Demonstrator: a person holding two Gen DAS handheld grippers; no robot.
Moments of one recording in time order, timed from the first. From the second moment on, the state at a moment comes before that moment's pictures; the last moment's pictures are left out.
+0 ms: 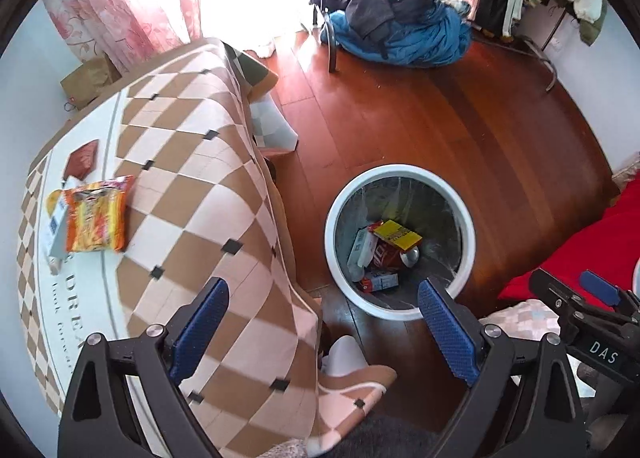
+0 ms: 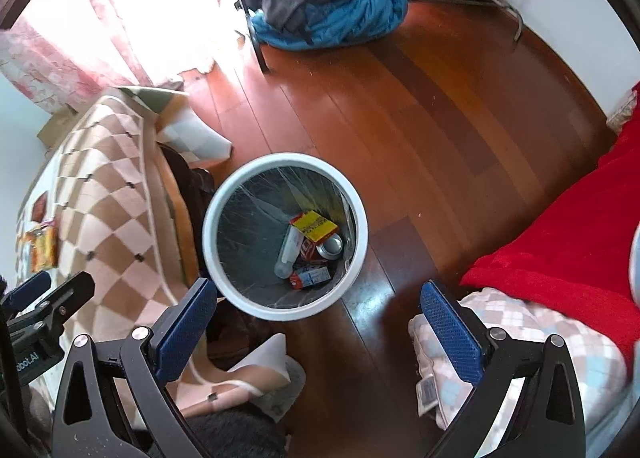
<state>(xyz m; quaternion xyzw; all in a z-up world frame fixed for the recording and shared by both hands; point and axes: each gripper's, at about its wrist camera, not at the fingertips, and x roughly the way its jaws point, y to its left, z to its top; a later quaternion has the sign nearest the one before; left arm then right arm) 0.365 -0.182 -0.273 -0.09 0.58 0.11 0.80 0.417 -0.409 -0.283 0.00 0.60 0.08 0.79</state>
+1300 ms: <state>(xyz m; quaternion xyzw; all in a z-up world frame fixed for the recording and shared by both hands) 0.186 0.168 -0.345 -0.16 0.58 0.40 0.69 0.356 0.112 -0.338 -0.48 0.54 0.39 0.56</state>
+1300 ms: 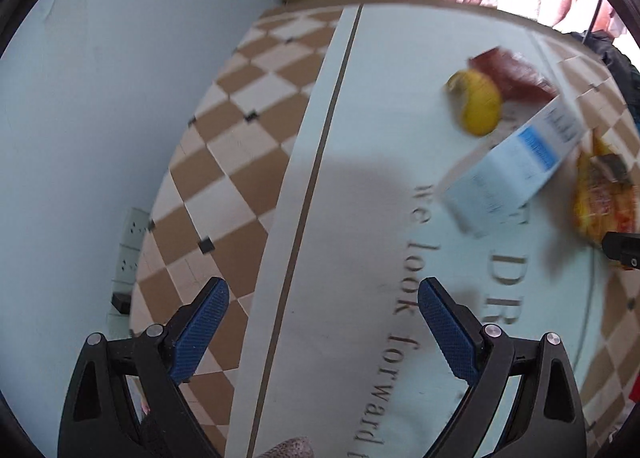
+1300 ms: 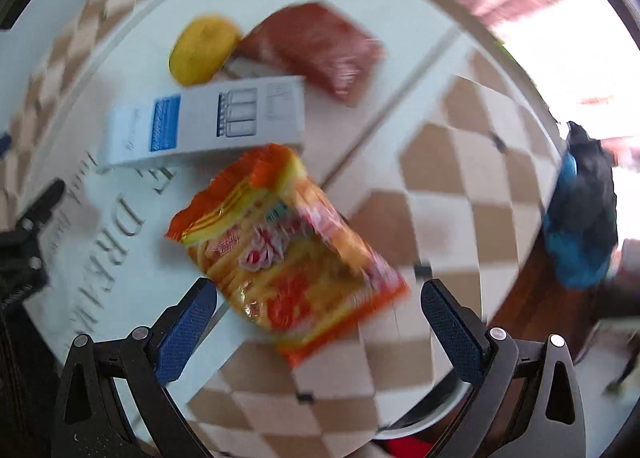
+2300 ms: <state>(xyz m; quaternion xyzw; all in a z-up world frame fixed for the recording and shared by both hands) 0.321 0.109 -0.335 0.03 0.63 0.13 0.76 0.427 -0.010 -0.336 -0.19 0.67 0.25 0.67</state>
